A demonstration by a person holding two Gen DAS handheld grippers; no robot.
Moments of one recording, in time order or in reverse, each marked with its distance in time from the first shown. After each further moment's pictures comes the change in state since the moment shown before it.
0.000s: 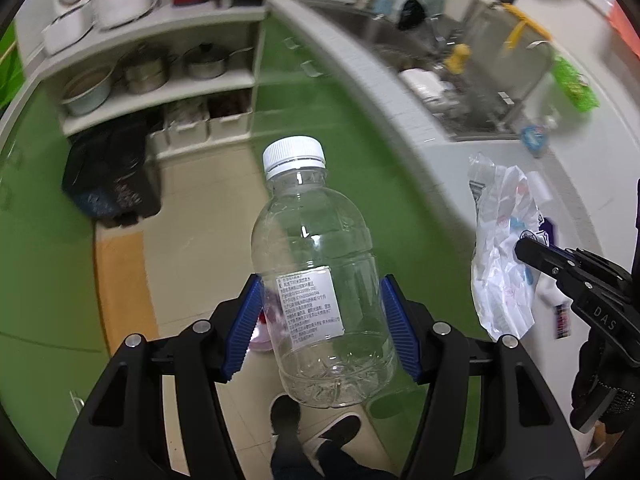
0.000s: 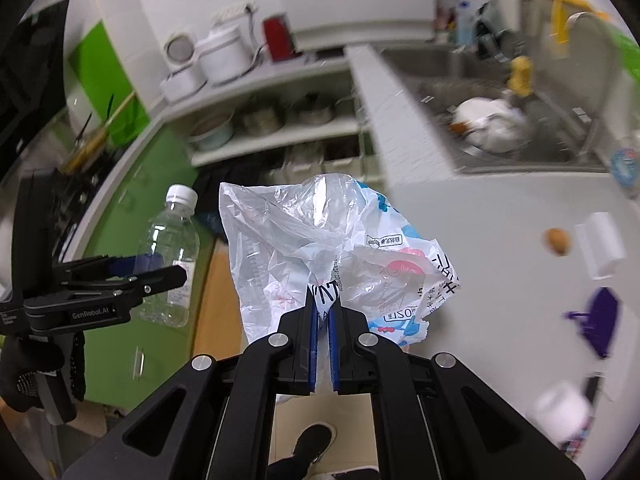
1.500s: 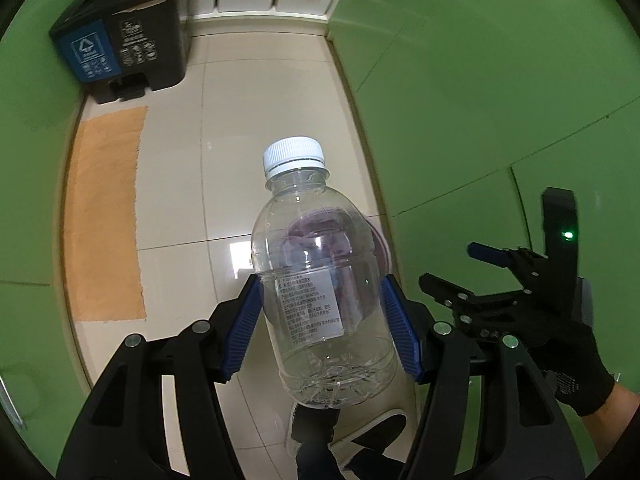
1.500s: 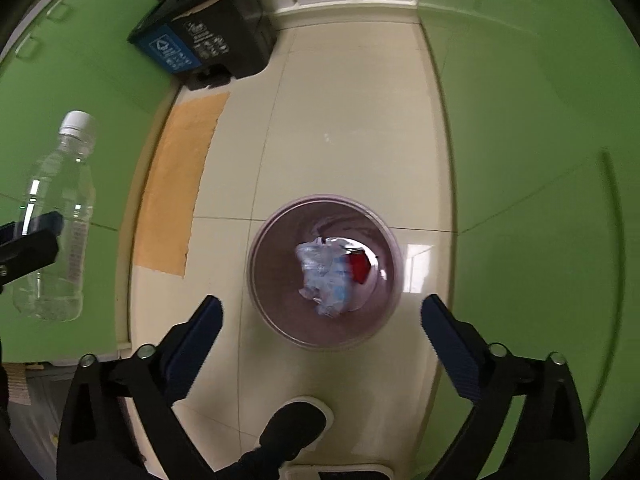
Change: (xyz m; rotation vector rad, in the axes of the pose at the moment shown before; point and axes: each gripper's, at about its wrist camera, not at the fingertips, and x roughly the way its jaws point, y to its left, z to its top) left arm 0.342 0.202 -0.148 -0.195 0.214 0.015; right arm 0.474 0.001 -0.180 -0.068 0.436 0.023
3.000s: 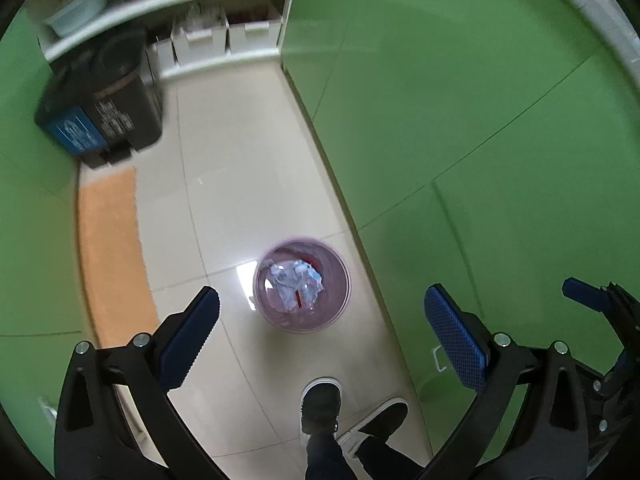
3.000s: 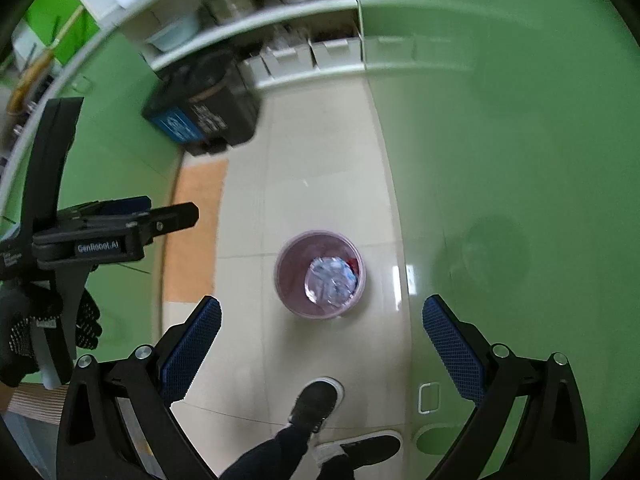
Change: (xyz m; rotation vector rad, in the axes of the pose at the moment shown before) left arm -0.119 -0.097 0.035 0.162 -0.043 0.018; right arm -0.242 0.015 -0.039 0.121 -0.168 -0.036
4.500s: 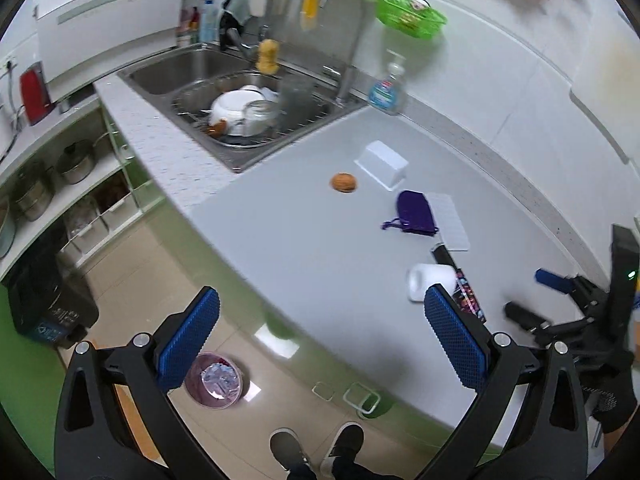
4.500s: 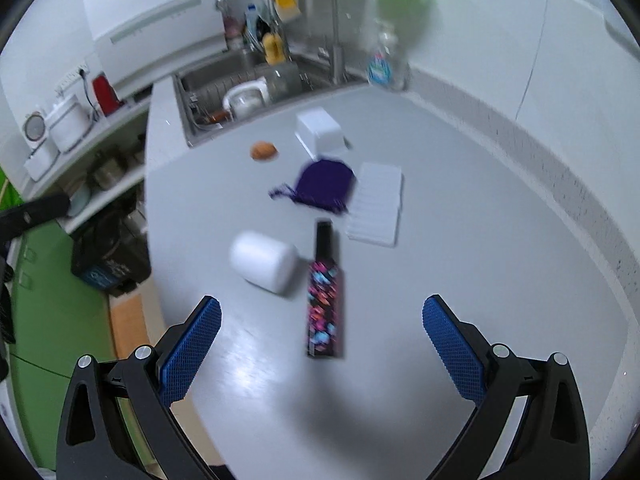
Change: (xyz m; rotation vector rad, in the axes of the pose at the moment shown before) left arm -0.259 -0.344 0.036 0.500 -0.221 -0.218; right arm -0.351 -0.199 -0.111 0.417 -0.316 -0.350
